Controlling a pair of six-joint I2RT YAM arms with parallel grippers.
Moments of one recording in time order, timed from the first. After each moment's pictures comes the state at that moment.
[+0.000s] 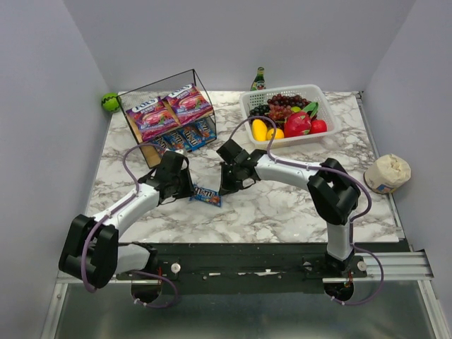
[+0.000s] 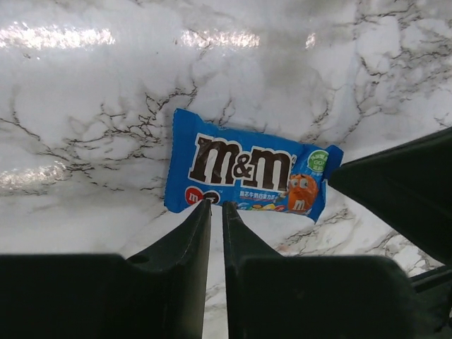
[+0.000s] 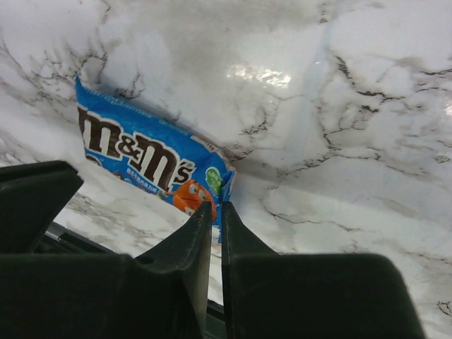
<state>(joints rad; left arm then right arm) -0.39 1.23 0.65 -0.34 0.12 -0.54 0.86 1.96 1.38 -0.50 -0.12 0.83</state>
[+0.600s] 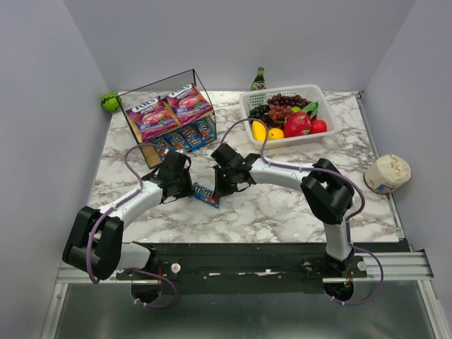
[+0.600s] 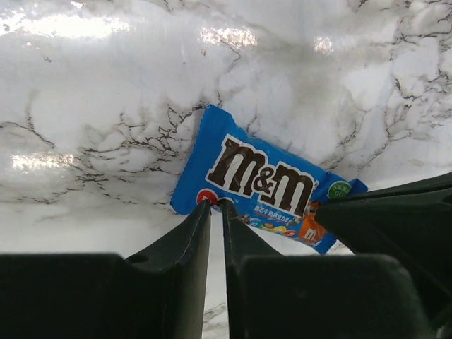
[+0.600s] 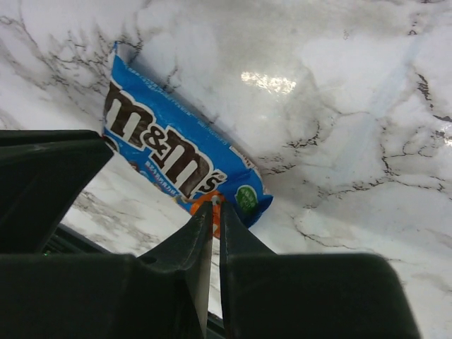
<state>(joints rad) -0.40 1.31 0.66 -0.32 0.06 -0.58 0.90 1.99 1.40 -0.43 -0.13 0.78</state>
